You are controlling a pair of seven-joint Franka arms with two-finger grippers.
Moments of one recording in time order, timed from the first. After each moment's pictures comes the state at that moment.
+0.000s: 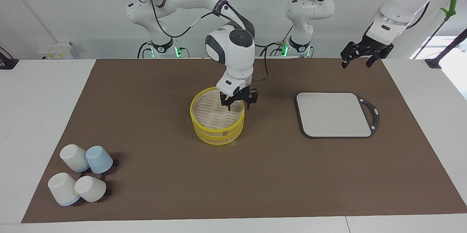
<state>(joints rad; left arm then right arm) 0.01 -0.10 -0.05 -1.72 -0.05 1.59 -0.04 0.48 0.42 0.13 -1.52 -0.10 2.00 0.63</state>
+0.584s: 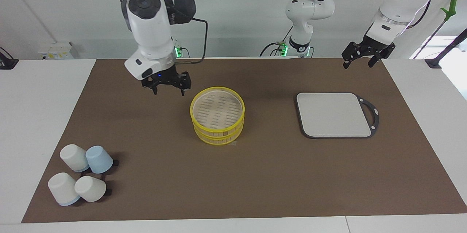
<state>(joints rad) 0.01 -0.10 -0.05 -1.72 -0.03 1.59 -0.03 0.13 0.18 0.13 -1.49 -0.05 1.59 0.31</state>
